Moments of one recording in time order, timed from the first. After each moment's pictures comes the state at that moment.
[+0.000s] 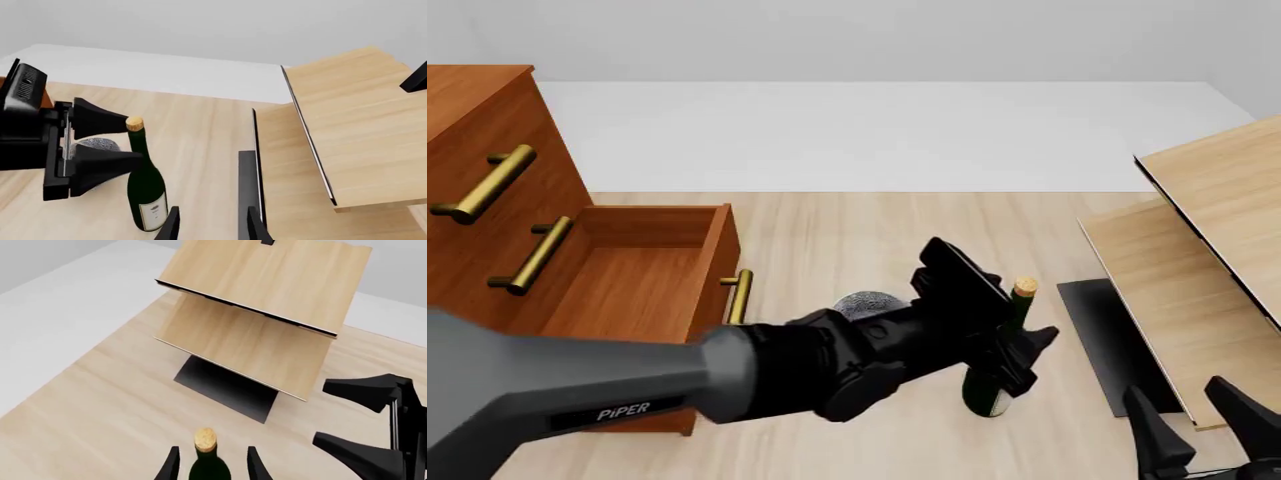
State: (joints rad) left arm -1.04 1.84 -1.15 -0.29 0.02; right arm 0.09 0.06 0.00 0.12 -0.06
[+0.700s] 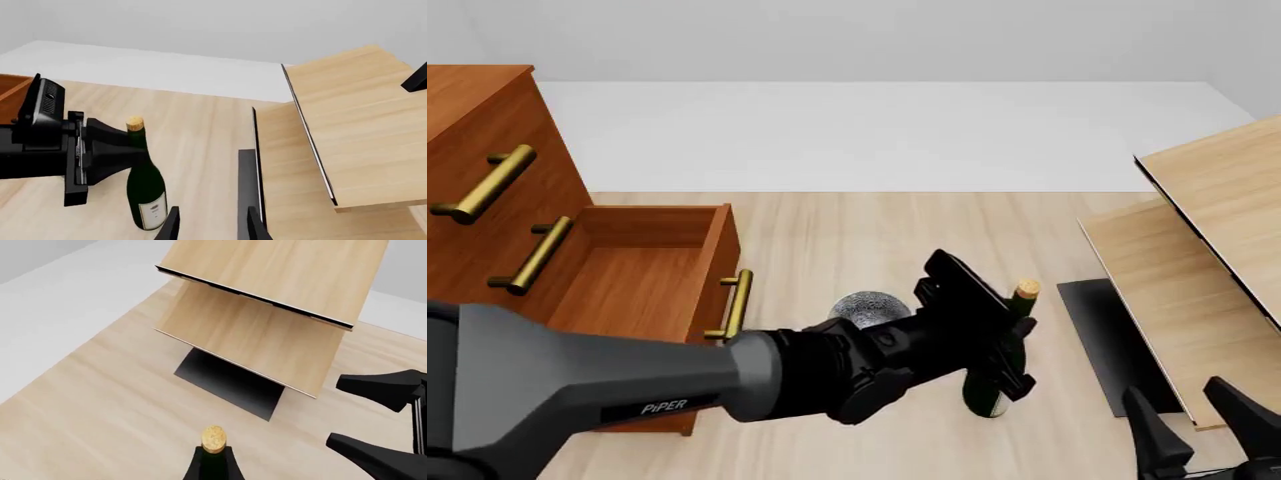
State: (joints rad) left arm -1.03 1.91 -1.17 -0.33 0.01; right arm 0.09 0.07 0.00 0.12 -0.06
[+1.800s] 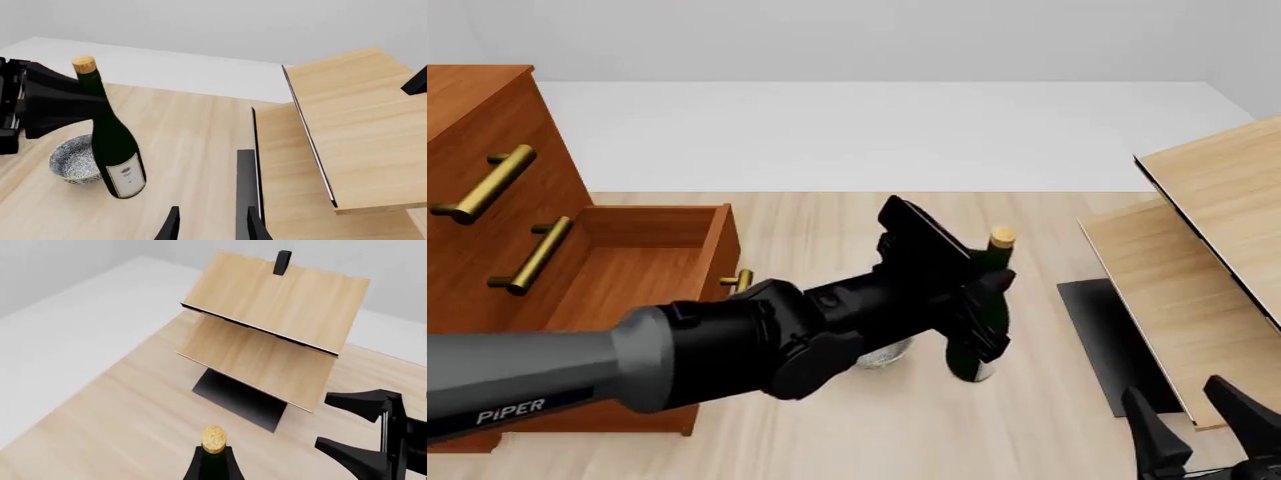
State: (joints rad) left arm -0.99 1.69 -1.10 -0.25 0.03; right arm 0.09 0.08 0.00 0.12 -0.08
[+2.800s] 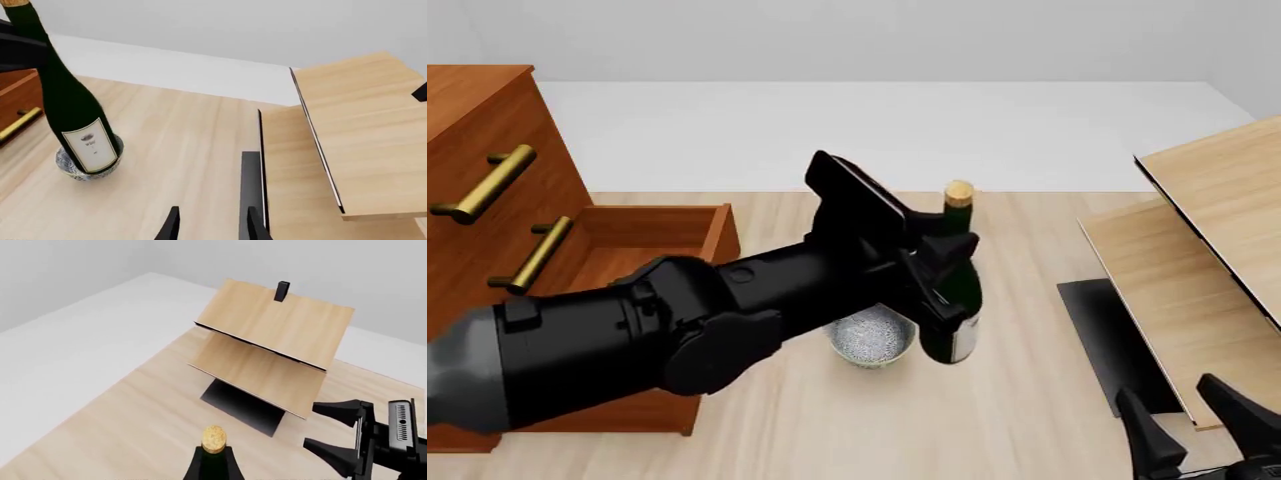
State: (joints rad) left arm -0.97 1.46 -1.03 -0.15 0.01; right arm 0.12 0.09 0.00 0.11 -0.09
